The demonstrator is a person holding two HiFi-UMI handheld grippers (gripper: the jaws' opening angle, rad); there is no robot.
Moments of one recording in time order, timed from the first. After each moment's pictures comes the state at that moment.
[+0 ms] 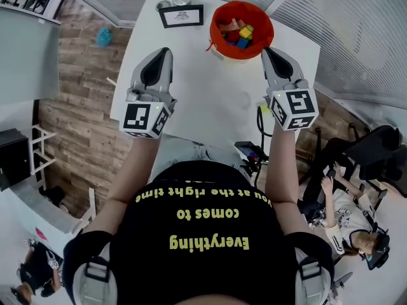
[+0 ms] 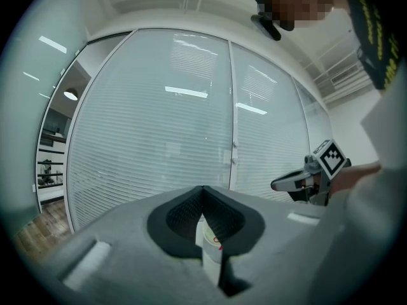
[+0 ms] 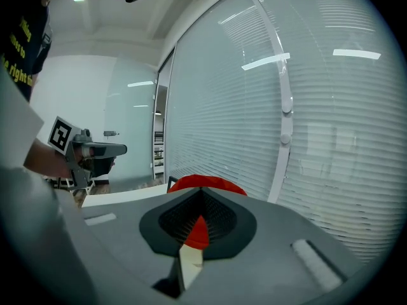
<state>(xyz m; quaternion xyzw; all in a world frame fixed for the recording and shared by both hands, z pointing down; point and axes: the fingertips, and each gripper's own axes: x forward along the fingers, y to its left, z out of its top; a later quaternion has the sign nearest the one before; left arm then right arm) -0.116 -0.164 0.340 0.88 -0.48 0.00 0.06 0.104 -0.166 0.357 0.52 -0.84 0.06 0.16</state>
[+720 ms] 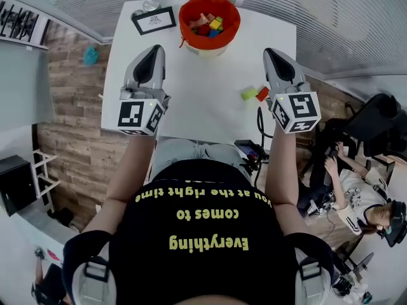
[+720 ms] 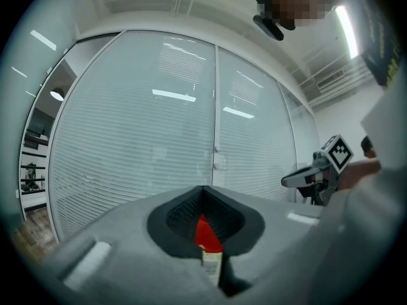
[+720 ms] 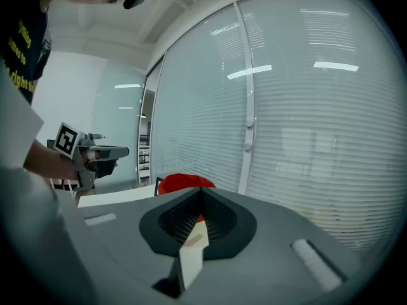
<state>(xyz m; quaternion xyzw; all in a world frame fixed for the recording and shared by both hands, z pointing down) -0.062 -0.144 0.320 0.90 -0.43 -0.01 0.03 0.173 -0.098 0.329 0.58 -0.80 0.05 0.13</state>
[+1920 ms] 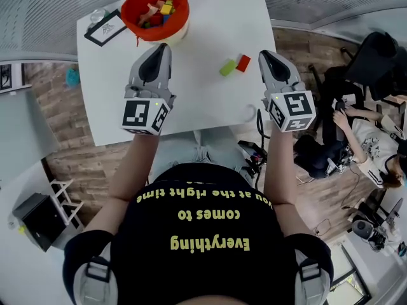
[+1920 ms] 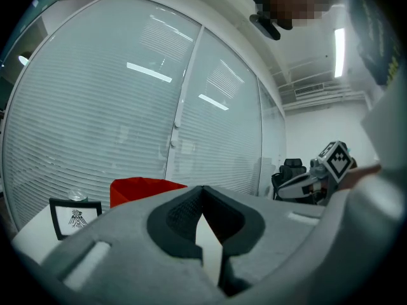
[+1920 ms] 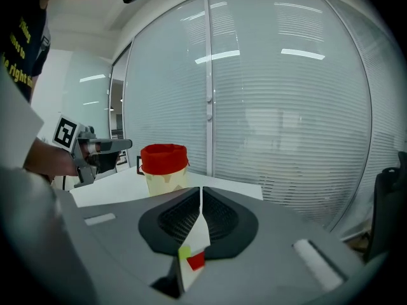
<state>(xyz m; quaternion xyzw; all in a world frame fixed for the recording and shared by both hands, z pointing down) 0.057 -0.107 0.369 0.96 -0.28 0.03 0.07 0.250 -0.001 0.405 0.68 -0.71 0.15 0.15</state>
